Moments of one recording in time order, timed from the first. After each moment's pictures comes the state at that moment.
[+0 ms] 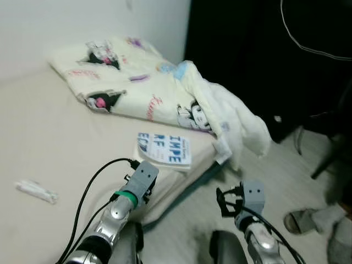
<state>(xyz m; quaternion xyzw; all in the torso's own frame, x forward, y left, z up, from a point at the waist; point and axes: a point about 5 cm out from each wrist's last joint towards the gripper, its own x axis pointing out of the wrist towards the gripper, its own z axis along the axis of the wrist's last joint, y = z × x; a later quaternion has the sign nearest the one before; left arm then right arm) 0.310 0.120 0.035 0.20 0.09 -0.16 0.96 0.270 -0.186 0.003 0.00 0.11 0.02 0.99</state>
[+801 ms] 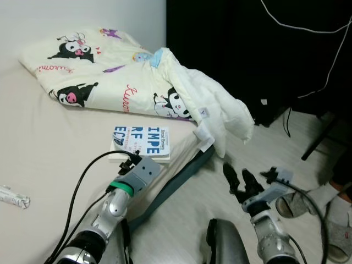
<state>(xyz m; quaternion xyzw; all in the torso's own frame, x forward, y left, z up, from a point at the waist) 0.324 0.134 0.072 0.32 -0.04 -0.09 0.94 0.299 -0.187 0.065 0.33 -0.03 0.14 0.93</state>
